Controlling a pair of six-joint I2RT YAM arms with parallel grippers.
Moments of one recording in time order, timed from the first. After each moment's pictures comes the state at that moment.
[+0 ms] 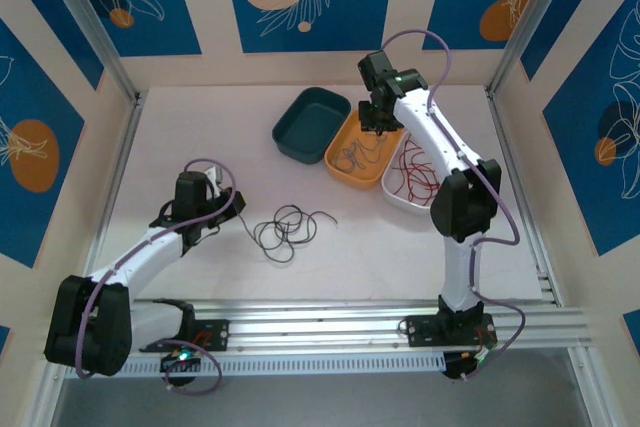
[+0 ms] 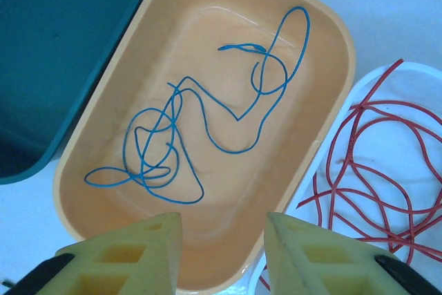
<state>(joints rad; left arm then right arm) -0.20 1.17 0.51 -0.05 0.31 -0.63 0.39 2.02 2.04 -1.17 0.18 0.34</state>
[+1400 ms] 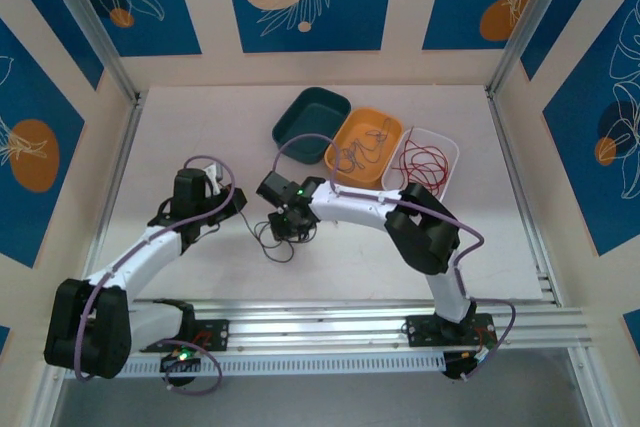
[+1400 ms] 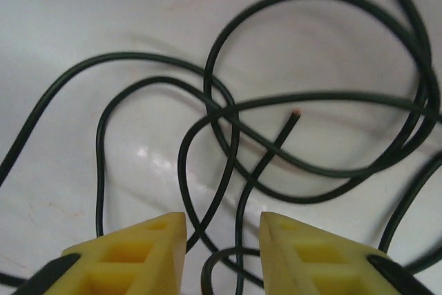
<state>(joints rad) -0.20 1.15 0.54 -0.07 0.36 -0.65 0.99 2.02 1.49 -0.70 -0.02 0.61</state>
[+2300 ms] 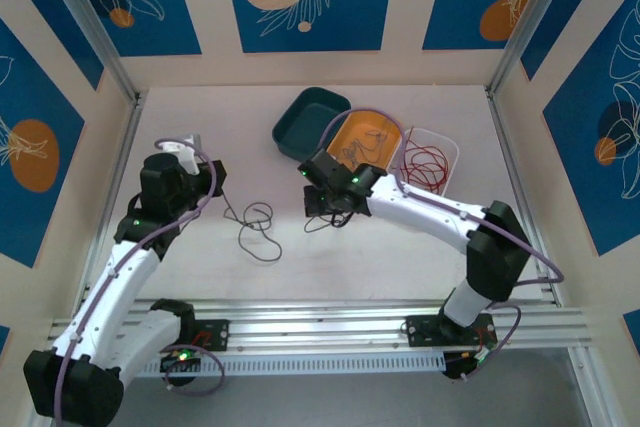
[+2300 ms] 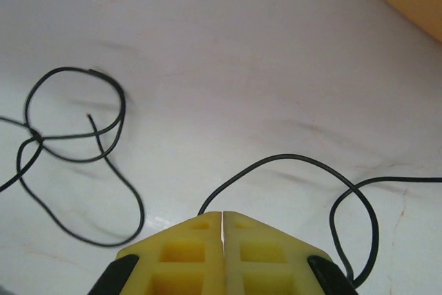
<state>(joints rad) -0.20 0.89 0.77 -0.29 0.18 -0.41 0.90 1.59 1.29 -0.72 0.12 0.67</state>
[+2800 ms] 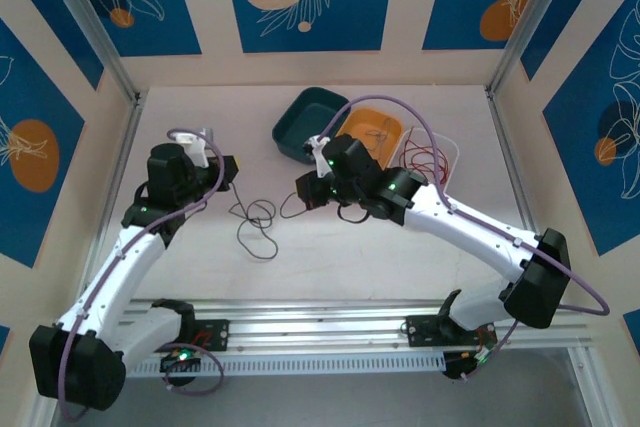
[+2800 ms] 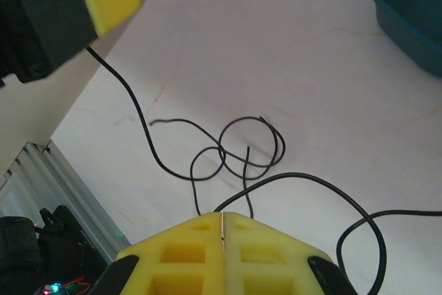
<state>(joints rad) -0.21 0.99 0.79 -0.21 0.36 -0.41 0.89 1.38 1.26 -0.50 -0.09 0.48</state>
